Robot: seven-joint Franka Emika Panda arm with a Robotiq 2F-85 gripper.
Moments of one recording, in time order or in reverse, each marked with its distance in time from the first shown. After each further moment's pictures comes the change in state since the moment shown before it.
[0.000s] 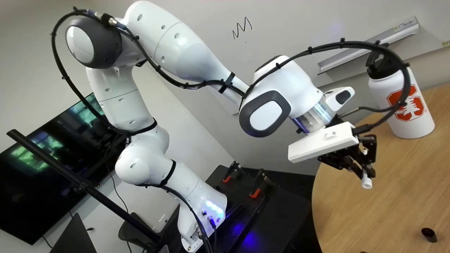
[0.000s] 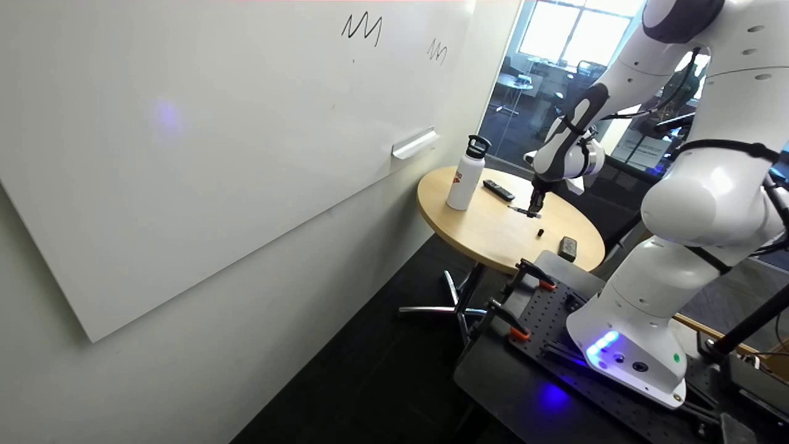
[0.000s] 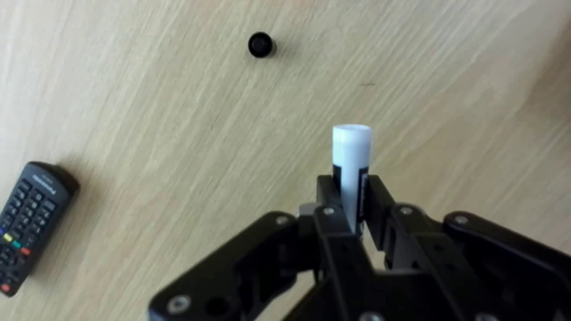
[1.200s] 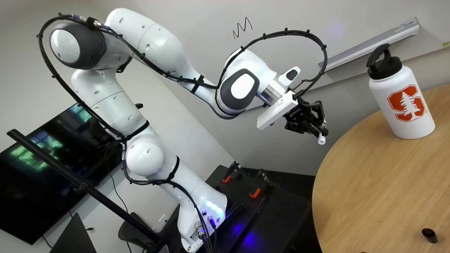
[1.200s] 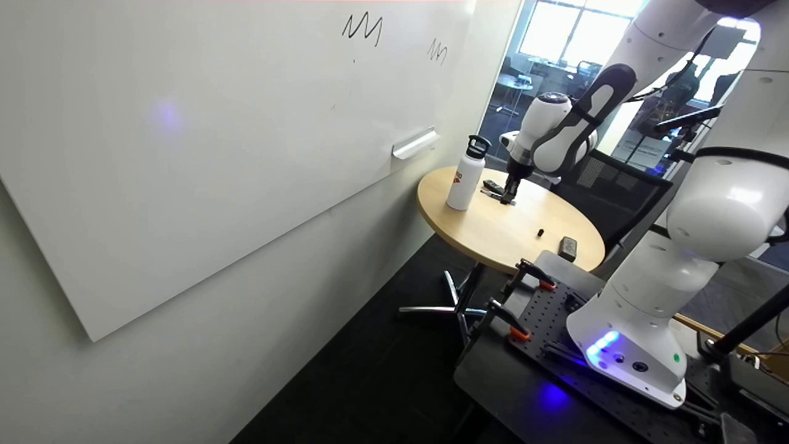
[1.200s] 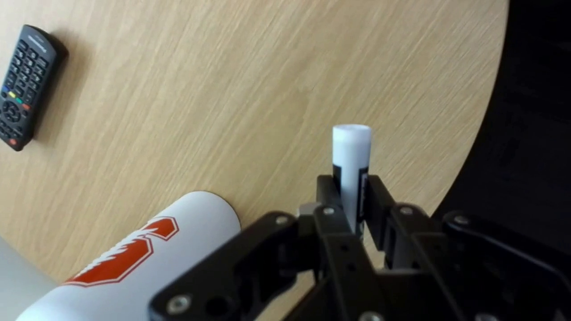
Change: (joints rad) arm 0.432 -0.234 -0.192 -0.170 -0.318 -0.015 0.509
